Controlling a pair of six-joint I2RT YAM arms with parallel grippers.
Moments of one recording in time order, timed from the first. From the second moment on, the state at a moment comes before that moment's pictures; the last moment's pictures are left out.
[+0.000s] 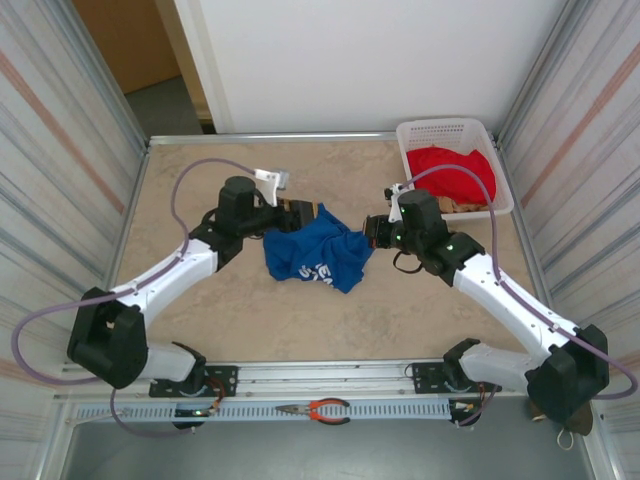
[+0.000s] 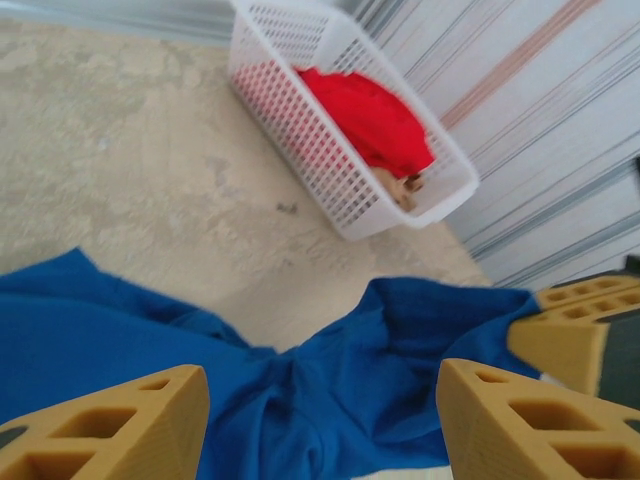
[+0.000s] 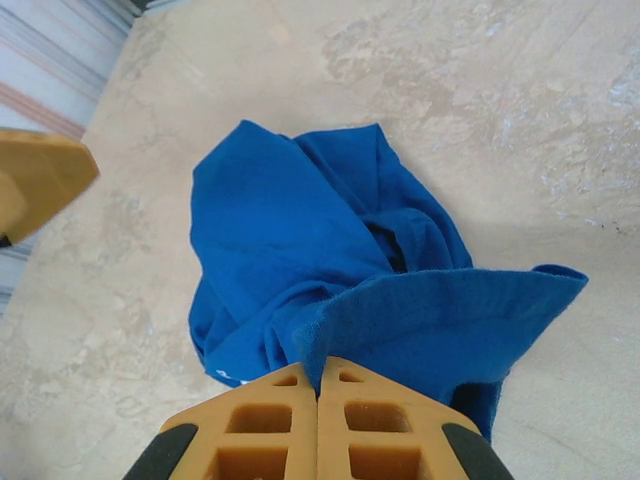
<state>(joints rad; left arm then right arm) -0.51 1.36 0.92 0.03 0.41 -0.45 0.56 1.13 0.92 -0.40 -0.10 0.54</state>
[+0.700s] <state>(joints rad) -0.44 1.40 0.70 -0.22 0.04 -0.70 0.44 1.19 1.33 -0.46 -0.19 0.49</state>
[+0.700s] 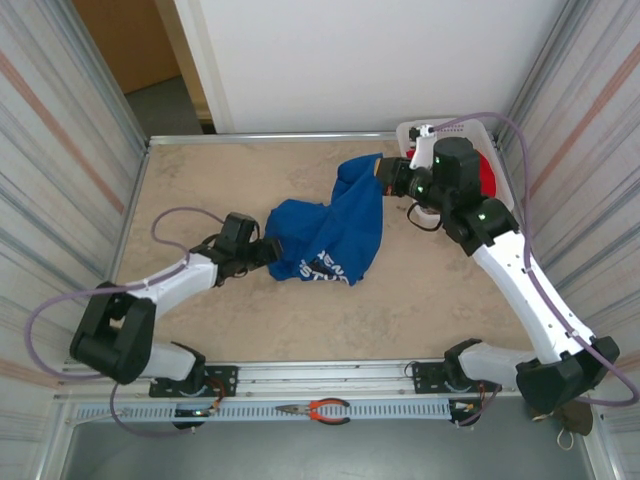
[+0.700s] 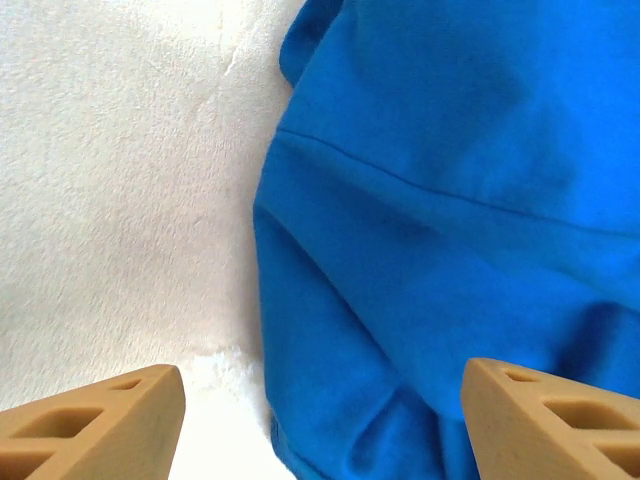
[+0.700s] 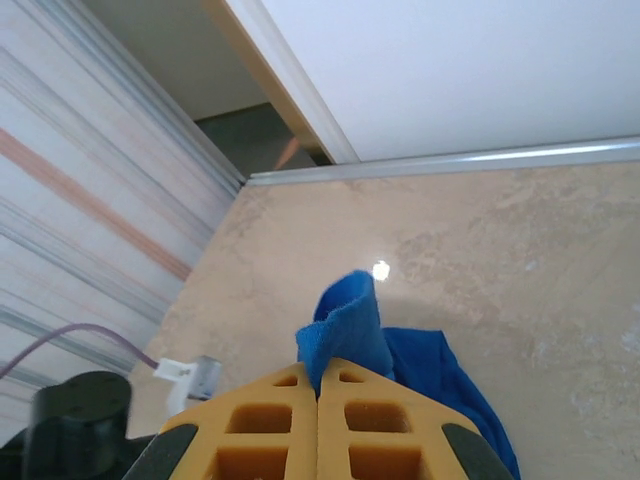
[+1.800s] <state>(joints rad) -0.21 1.30 1.28 -0.49 0.25 -0.52 0.21 1.18 1.75 -0.53 -0.32 0.55</state>
